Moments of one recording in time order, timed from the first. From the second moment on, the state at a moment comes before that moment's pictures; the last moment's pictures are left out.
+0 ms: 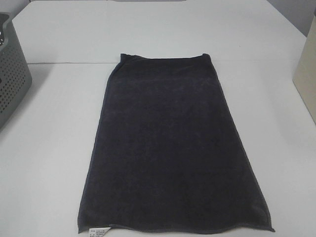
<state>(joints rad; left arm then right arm) 0.11 0.00 -0.52 -0.04 1.10 0.02 0.06 0.00 -0.49 0.08 1.19 -0.04</state>
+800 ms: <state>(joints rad) 0.11 -0.01 -0.52 -0.07 1.09 0.04 0.06 0.00 -0.46 0.08 1.11 -0.04</state>
